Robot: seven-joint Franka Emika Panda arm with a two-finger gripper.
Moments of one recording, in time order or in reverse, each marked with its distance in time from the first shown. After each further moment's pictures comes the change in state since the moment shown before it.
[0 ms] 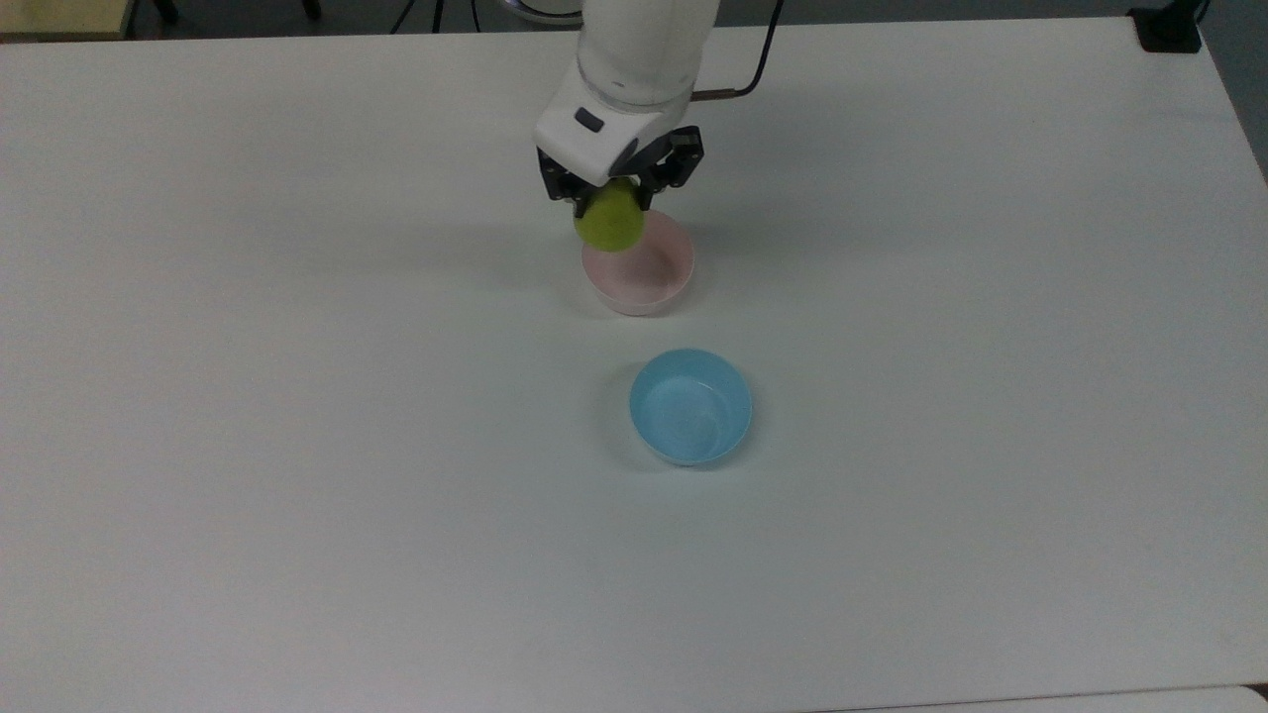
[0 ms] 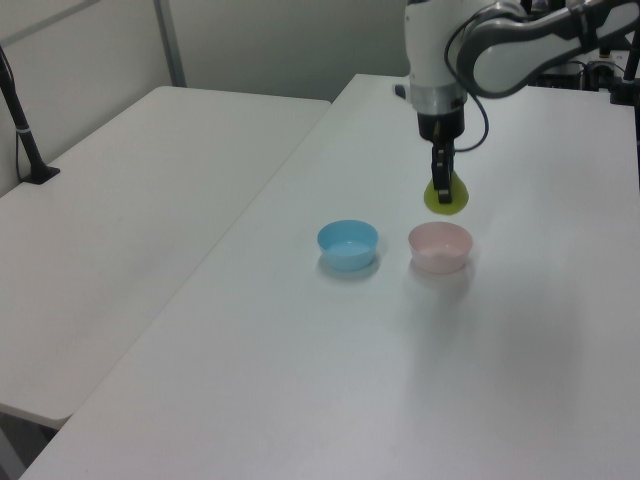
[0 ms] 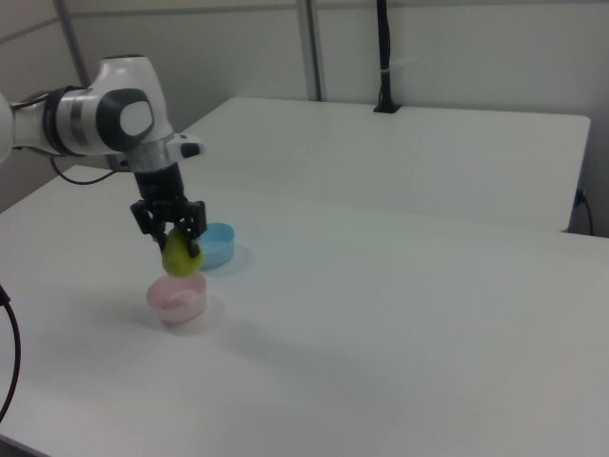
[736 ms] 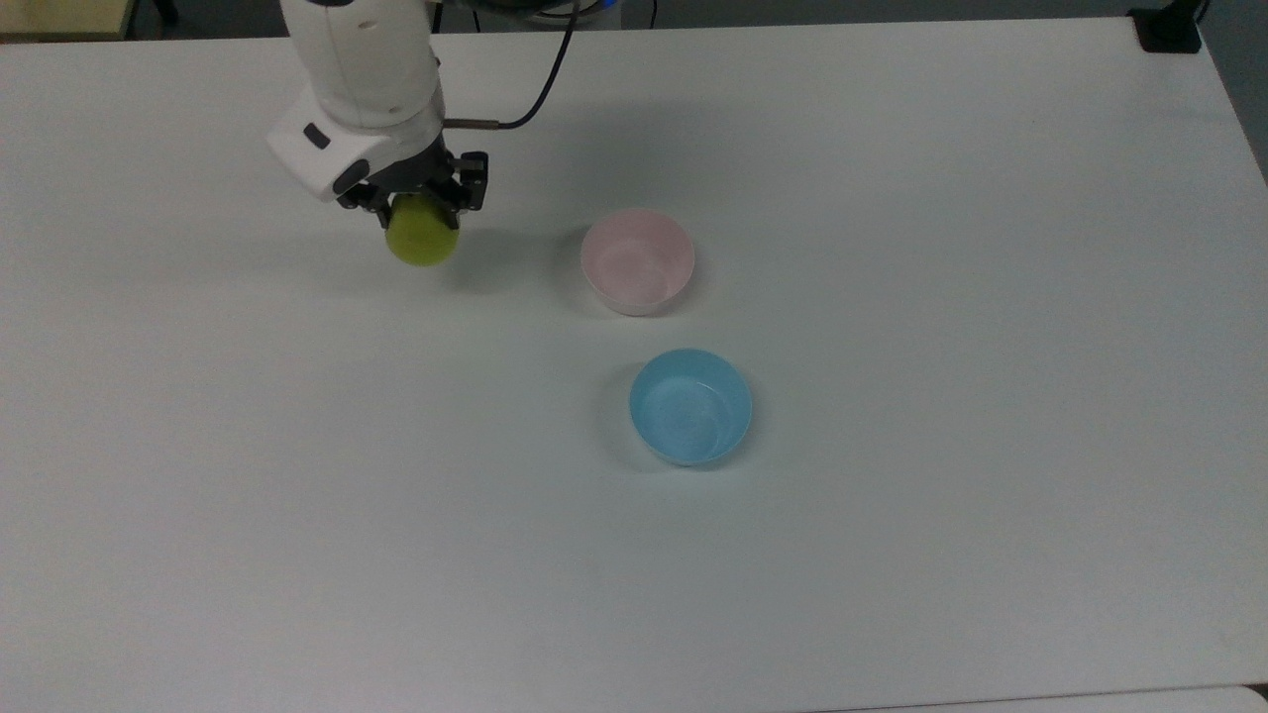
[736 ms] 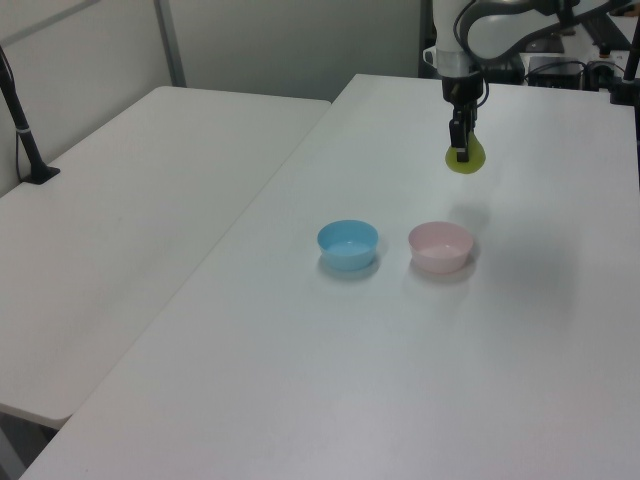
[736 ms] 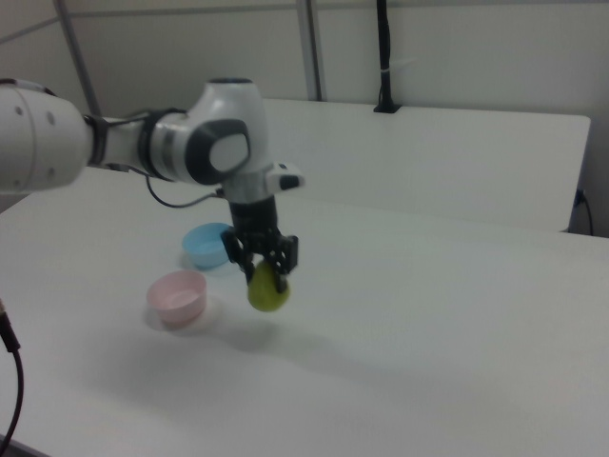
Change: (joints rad) arm -0.300 0.051 -0.006 -0.003 -0.001 0.063 -0.164
